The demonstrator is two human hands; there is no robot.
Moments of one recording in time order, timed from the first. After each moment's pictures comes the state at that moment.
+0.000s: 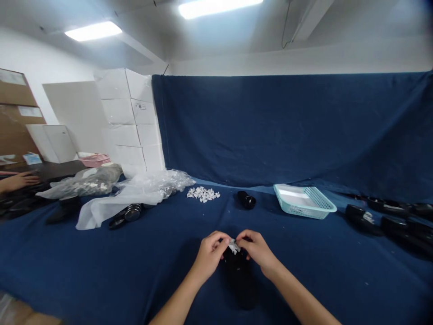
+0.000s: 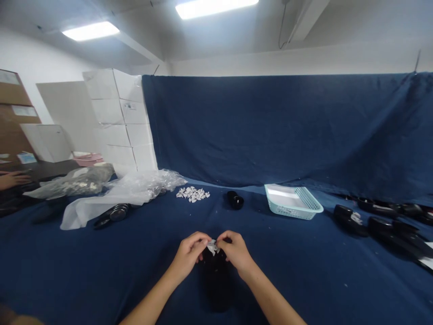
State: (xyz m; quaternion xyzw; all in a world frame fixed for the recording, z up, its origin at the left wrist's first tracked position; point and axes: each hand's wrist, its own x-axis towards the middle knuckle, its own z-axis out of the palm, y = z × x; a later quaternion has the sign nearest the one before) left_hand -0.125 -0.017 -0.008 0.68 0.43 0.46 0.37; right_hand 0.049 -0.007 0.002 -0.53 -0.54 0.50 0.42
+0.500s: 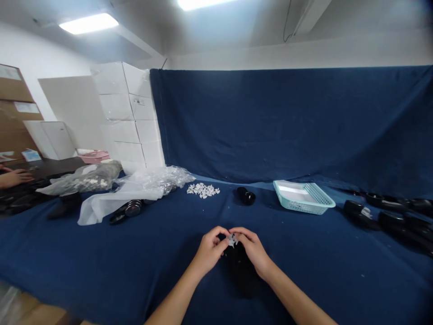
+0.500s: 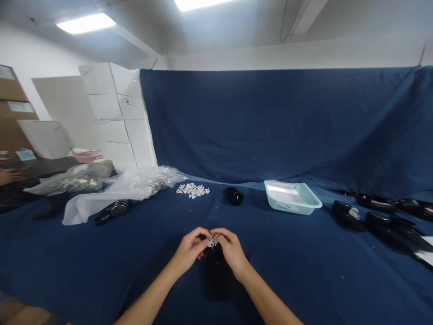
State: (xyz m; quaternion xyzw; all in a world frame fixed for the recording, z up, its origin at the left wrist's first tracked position) left_hand -0.127 -0.012 -0.022 0.65 0.44 0.44 0.43; right_hand 0.041 -0.017 -0.009 -0.44 -0.56 0.49 0.51
